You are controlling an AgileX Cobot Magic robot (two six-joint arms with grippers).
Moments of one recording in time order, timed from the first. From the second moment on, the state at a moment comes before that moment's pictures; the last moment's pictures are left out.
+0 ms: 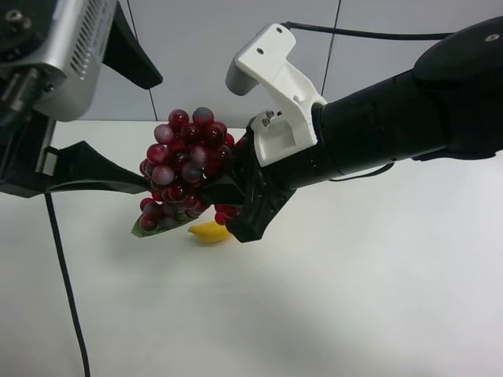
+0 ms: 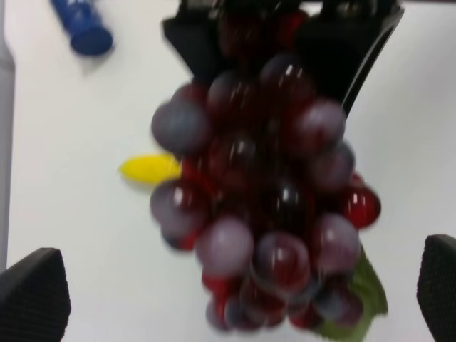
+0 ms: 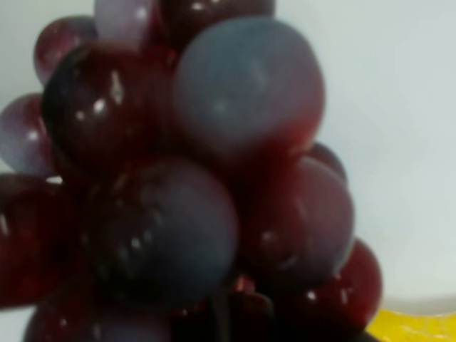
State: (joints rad) left arm -0.70 1.17 -1.11 -0.19 0.86 1.02; right arm 0.73 1.44 -0.84 1.27 0.37 -1.57
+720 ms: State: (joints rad) left arm -0.70 0.92 -1.06 -0.01 1.18 0.40; right arm 0.73 1.44 -0.84 1.27 0.38 -1.57
